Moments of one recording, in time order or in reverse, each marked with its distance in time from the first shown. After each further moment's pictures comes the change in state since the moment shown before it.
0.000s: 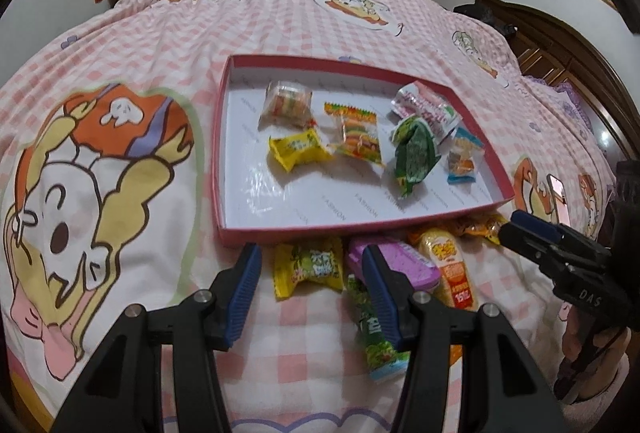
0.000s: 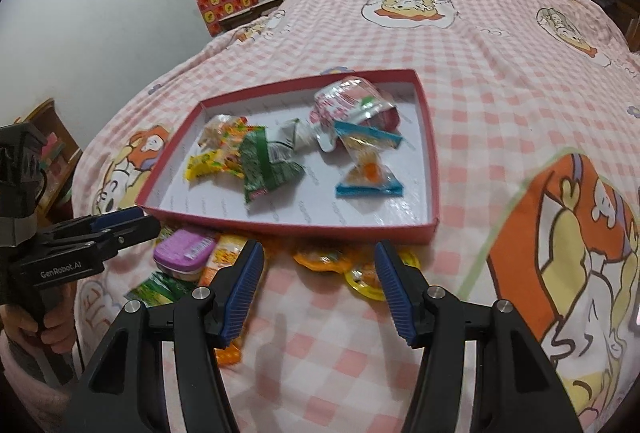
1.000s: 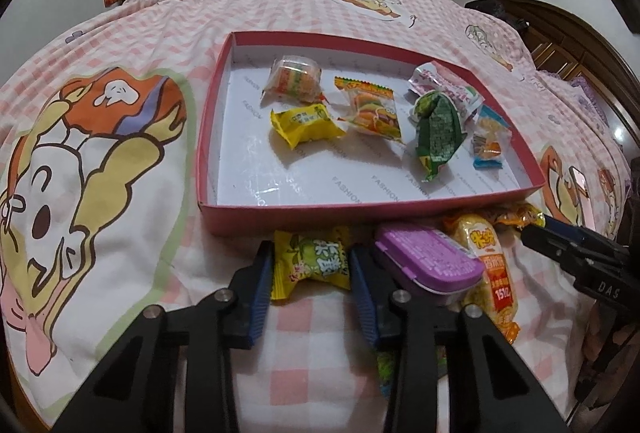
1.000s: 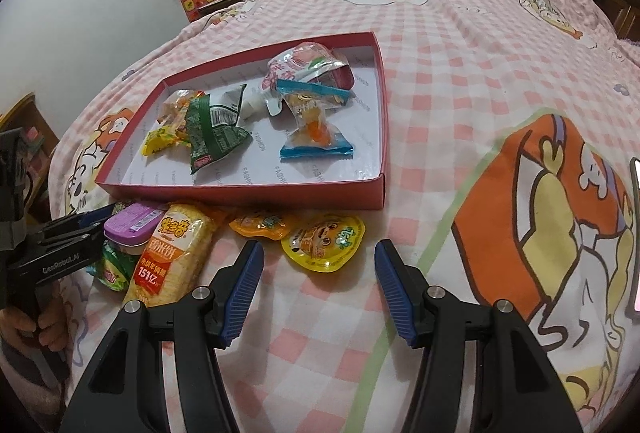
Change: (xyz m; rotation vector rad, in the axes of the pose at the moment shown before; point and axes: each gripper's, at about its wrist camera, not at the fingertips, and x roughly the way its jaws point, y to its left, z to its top) left arm 0.028 -0.005 -0.013 0.005 -0.019 0.064; right arm 0.014 -0.028 -0.017 0.029 0.043 -0.046
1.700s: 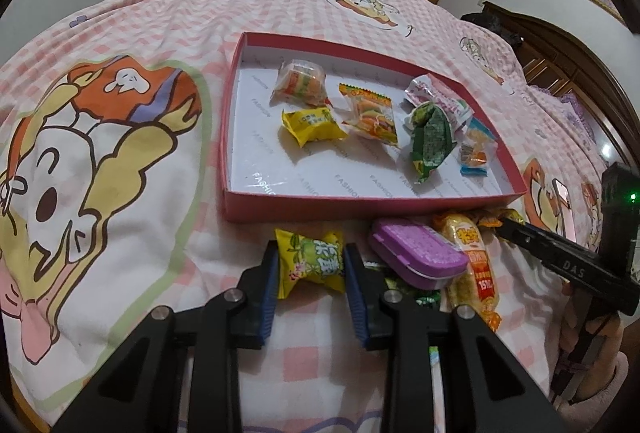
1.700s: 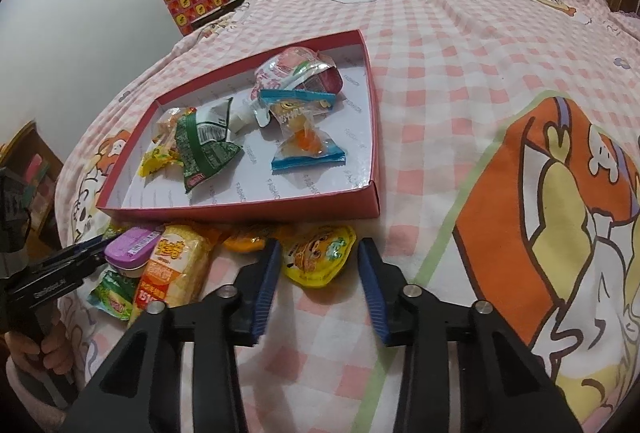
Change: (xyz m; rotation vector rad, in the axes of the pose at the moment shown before) left arm -0.016 0.014 -0.004 -0.046 -0.002 -0.067; right arm 0.010 -0.007 0.004 0.074 0.001 0.020
